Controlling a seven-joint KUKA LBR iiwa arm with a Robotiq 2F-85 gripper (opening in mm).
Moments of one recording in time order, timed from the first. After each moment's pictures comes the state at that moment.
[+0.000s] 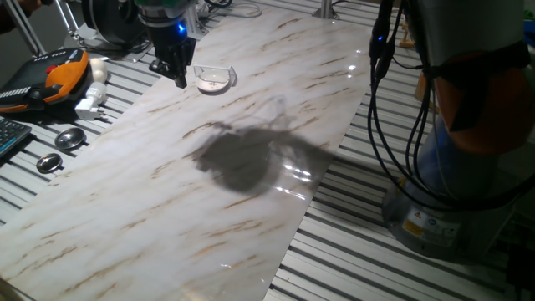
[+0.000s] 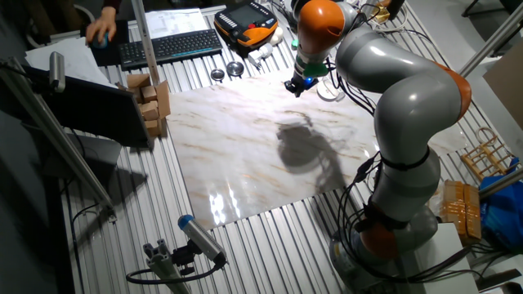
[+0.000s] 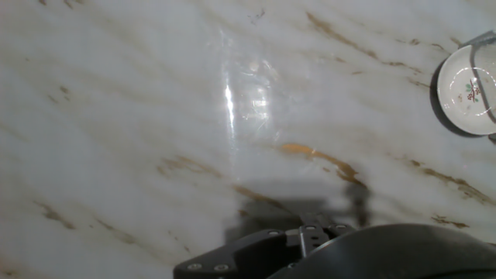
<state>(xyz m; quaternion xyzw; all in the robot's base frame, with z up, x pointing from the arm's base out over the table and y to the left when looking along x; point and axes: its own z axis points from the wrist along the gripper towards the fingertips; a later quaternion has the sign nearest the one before) 0.588 0.045 0.215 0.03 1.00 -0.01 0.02</state>
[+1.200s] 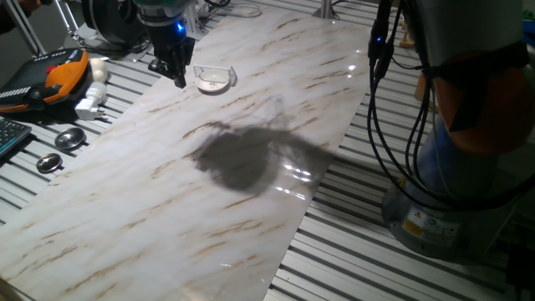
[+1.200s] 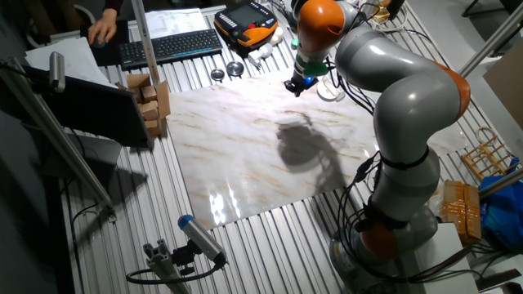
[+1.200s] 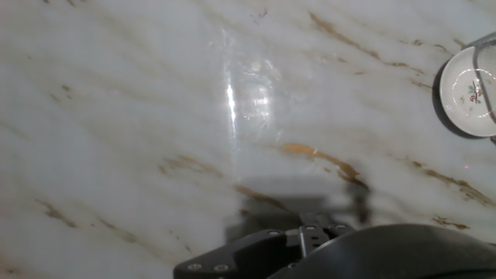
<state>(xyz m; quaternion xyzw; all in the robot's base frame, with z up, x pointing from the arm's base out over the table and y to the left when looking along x) 0.590 0.047 0.215 0.03 1.00 -0.01 0.02</state>
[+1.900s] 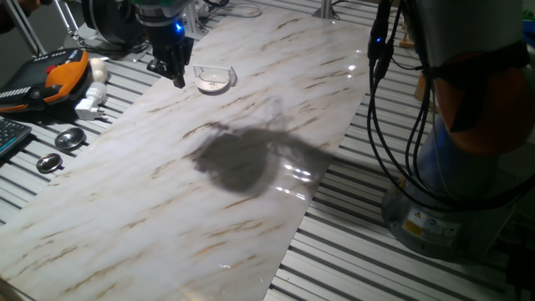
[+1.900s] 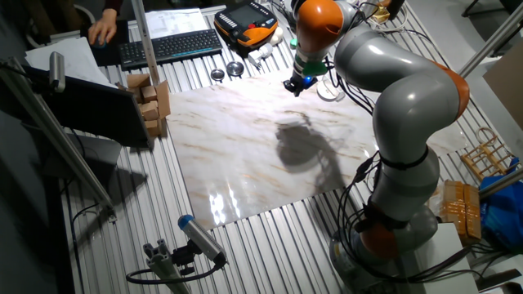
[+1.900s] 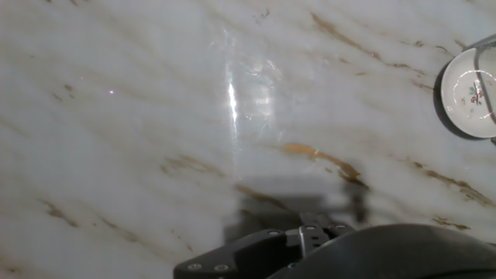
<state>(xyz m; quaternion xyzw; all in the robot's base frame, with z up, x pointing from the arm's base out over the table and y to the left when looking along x) 0.590 0.050 0.217 0.02 1.00 -0.01 0.02</state>
